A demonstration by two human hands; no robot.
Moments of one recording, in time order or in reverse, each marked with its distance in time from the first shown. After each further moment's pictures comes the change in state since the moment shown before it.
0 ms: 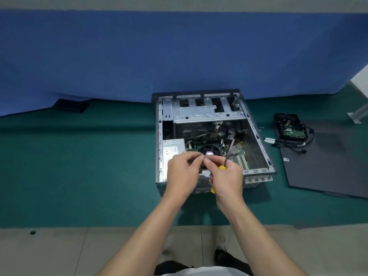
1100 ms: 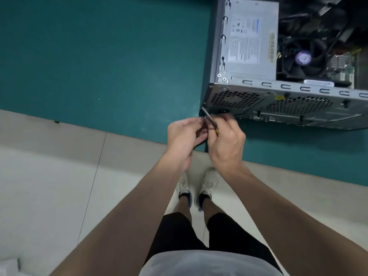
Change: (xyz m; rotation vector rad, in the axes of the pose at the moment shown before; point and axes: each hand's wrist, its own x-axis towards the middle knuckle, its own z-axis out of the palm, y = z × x) left_hand -0.039 -0.200 -0.022 -0.698 0.223 -0.805; right_hand -0.007 0.199 0.073 -0.778 -0.149 -0.712
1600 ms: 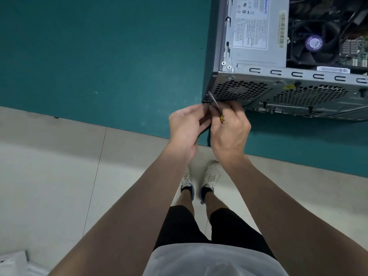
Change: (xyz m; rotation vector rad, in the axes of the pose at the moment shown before) left_hand 0.004 0.005 0.008 -0.098 0.006 0.021; right_hand 0.009 -0.001 0.012 0.017 0.130 0.060
